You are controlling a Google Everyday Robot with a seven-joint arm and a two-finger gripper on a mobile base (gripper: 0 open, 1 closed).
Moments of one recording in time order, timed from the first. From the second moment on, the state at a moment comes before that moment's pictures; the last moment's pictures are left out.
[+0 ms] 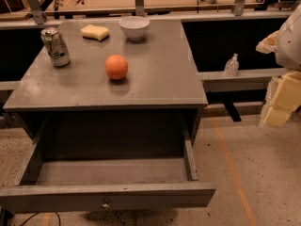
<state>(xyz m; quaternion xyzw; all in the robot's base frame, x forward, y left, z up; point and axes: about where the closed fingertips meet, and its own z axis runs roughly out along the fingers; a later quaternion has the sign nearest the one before) 0.438 -0.217 0.976 -0.60 0.78 -0.03 0.16</state>
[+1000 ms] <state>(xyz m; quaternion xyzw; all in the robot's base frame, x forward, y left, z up) 0.471 -0.155 0.970 -0.64 0.72 0.04 0.25</state>
